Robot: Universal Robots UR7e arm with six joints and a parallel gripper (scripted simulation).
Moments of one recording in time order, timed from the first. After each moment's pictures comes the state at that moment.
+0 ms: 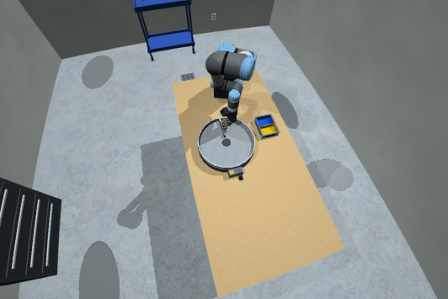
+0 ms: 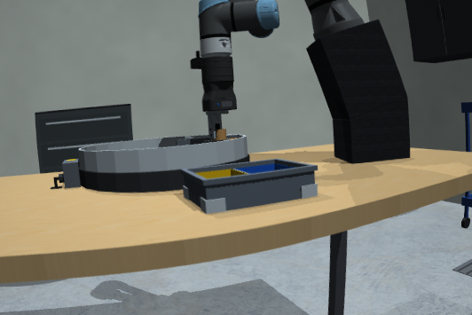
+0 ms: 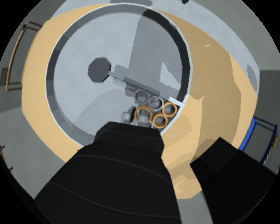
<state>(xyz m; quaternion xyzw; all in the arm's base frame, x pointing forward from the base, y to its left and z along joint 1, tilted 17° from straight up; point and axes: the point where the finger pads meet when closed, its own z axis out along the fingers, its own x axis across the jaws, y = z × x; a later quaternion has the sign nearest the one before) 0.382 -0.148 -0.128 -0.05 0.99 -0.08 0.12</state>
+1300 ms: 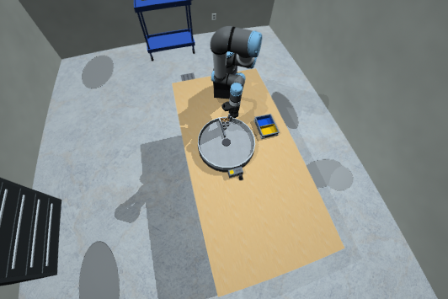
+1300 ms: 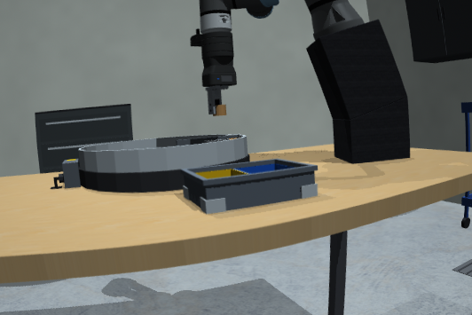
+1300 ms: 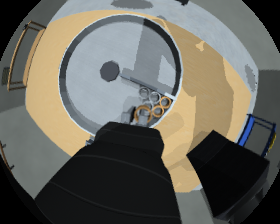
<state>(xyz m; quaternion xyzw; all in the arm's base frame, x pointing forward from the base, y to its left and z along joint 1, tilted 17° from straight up) 0.369 -0.130 -0.074 -0.05 0.99 -0.08 0.12</state>
